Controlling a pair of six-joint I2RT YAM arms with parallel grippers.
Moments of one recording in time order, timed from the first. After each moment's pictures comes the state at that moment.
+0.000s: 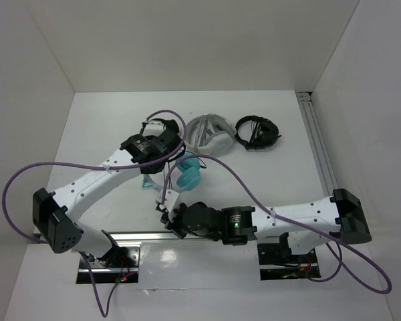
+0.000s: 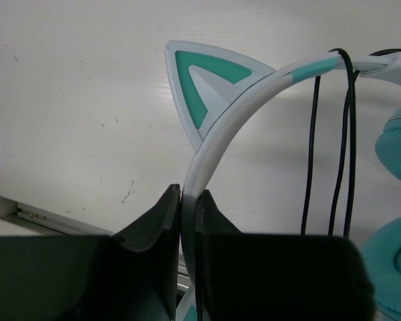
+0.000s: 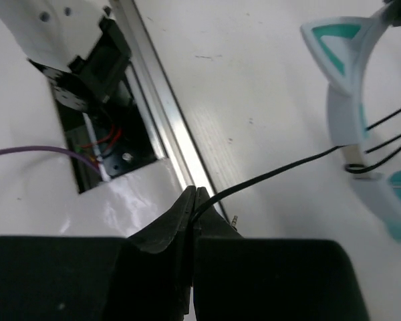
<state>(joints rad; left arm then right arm) -0.72 1.42 1.39 -1.24 -0.71 -0.75 1.53 1.33 0.95 0.01 0.30 0.19</state>
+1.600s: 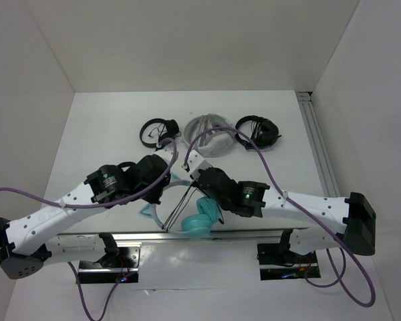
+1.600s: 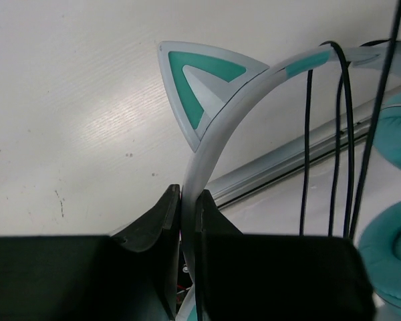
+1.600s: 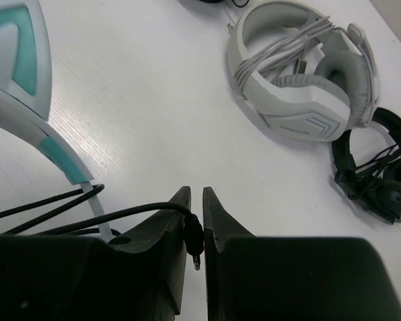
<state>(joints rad) -0.98 1.10 1.19 -1.11 -0.31 -0.45 1.19 1.25 0.95 -0.27 0.59 -0.05</state>
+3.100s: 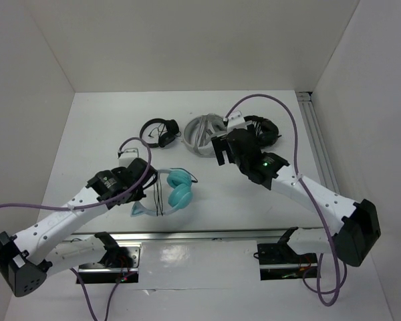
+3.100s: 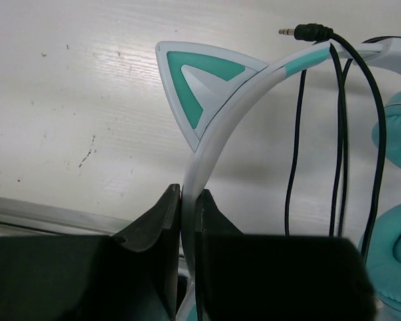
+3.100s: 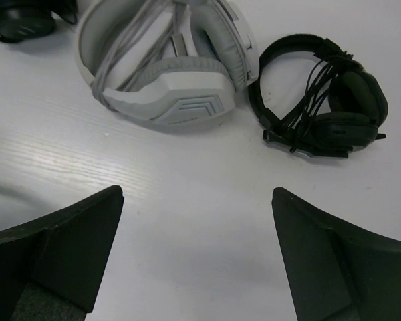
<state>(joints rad) -0.72 1.01 0.95 -1.08 -0.52 -0.80 0.73 1.26 1.02 -0.33 0.50 0.11</state>
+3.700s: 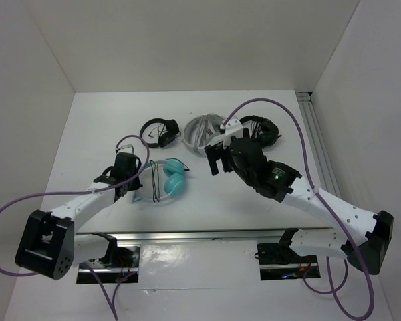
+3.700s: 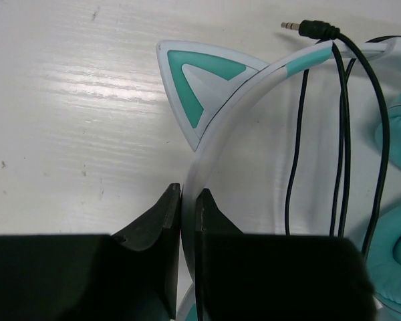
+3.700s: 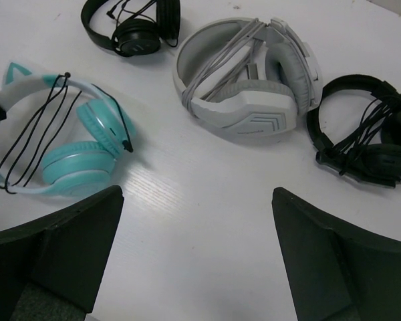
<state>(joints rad) -0.29 1.16 0.55 -0.26 -0.25 -0.44 0.89 1.11 1.05 -0.38 0.43 0.14</state>
